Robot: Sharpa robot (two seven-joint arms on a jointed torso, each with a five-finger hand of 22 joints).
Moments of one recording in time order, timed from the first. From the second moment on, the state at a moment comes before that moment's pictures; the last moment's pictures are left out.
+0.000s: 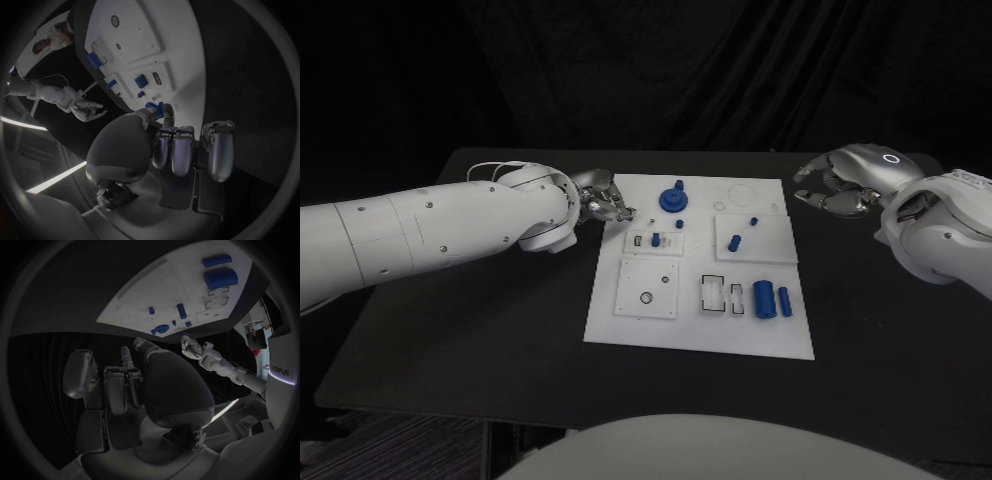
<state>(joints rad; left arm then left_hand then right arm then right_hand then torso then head) 1.34 -0.78 -0.21 1.42 -1.05 -0.18 -0.33 1.23 -0.06 0.31 0.23 0.44 0.98 0.02 0.30 1.31 1.46 -0.05 1.58 1.31 1.47 -0.10 1.57 1.31 0.03 1.47 0.02 1.47 1.31 1.40 -0.95 -0.25 1.51 -1.59 -0.44 -0.14 1.36 -0.03 0.28 0.15 0.28 0.83 0.14 0.07 0.36 1.47 0.04 1.57 1.31 1.47 -0.02 1.57 1.31 0.06 1.41 0.10 1.20 1.31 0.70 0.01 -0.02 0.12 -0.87</state>
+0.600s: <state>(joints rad) 1.34 -0.79 -0.21 1.48 -1.03 -0.20 -0.38 1.22 -0.07 0.31 0.24 0.44 0.98 0.02 0.31 1.31 1.46 -0.05 1.57 1.31 1.47 -0.10 1.57 1.31 0.03 1.47 0.02 1.46 1.31 1.40 -0.95 -0.25 1.51 -1.59 -0.44 -0.14 1.36 -0.03 0.28 0.15 0.28 0.83 0.14 0.07 0.36 1.47 0.04 1.57 1.31 1.47 -0.02 1.57 1.31 0.06 1.41 0.10 1.20 1.31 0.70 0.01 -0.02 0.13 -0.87</state>
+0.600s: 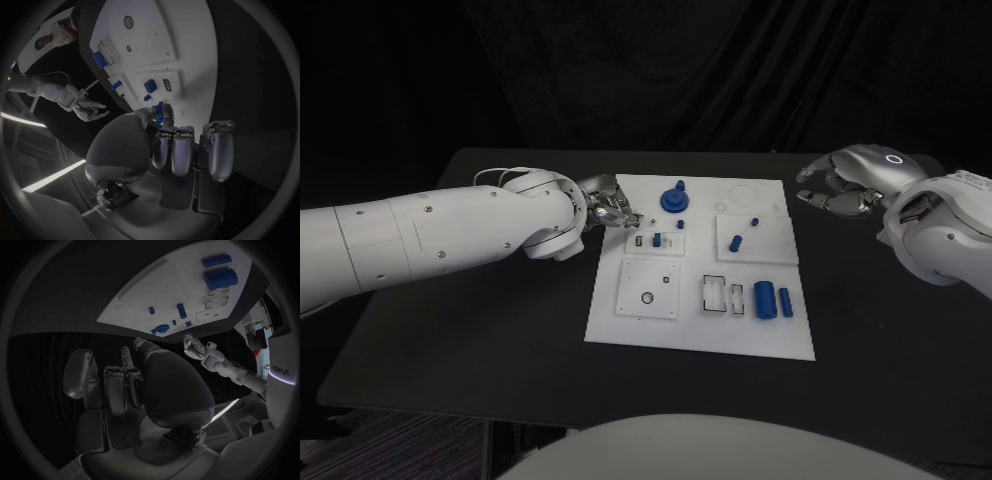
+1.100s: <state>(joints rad) 1.30 -0.78 -0.21 1.47 -1.04 -0.18 -0.40 1.21 -0.07 0.31 0.24 0.44 0.98 0.02 0.31 1.31 1.46 -0.05 1.58 1.31 1.47 -0.10 1.57 1.31 0.03 1.47 0.02 1.46 1.31 1.40 -0.95 -0.25 1.51 -1.59 -0.44 -0.14 1.36 -0.03 0.28 0.15 0.28 0.83 0.14 0.07 0.36 1.47 0.04 1.57 1.31 1.47 -0.02 1.57 1.31 0.06 1.41 0.10 1.20 1.31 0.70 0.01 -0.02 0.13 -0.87</state>
